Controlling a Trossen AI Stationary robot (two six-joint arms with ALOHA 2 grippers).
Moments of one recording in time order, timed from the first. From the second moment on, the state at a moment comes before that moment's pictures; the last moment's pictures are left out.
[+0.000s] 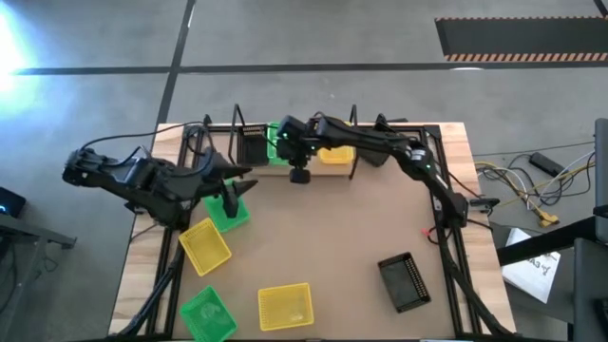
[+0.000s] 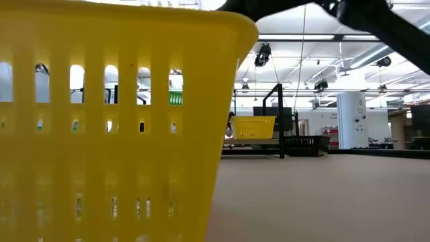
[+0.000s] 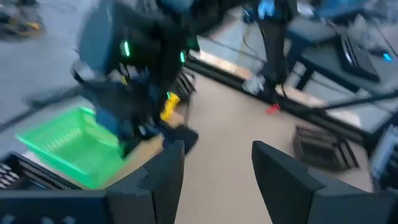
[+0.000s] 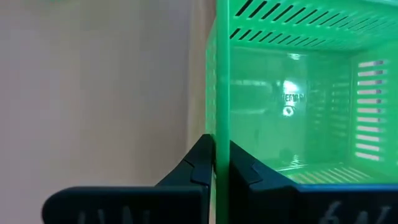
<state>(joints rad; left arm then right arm) -0.29 0.97 1.20 -0.66 -0.66 -0.52 -0.32 2.28 2.18 -0.96 -0.08 -0.37</state>
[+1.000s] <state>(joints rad) -0.28 0.95 1.21 -0.60 -0.77 -0.52 -0.36 2.37 2.29 -1.13 0.00 -0.30</state>
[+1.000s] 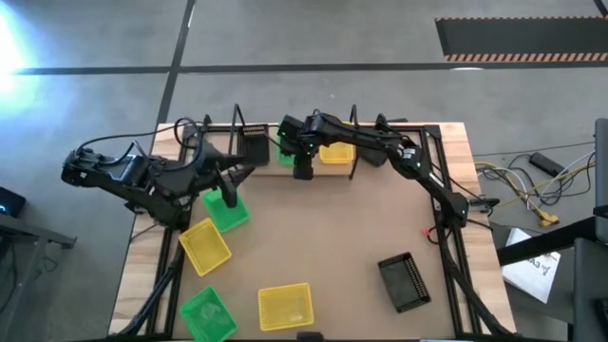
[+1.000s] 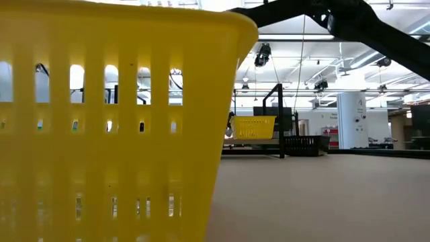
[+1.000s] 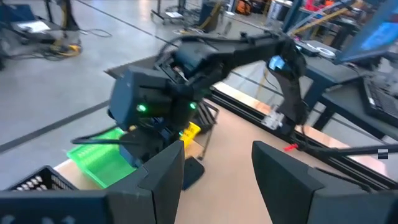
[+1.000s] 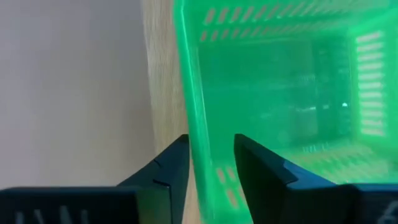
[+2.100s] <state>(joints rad) -0.28 1.11 1.08 -0.52 -0.38 -0.65 0.55 1.54 1.46 -1.20 0.00 0.76</state>
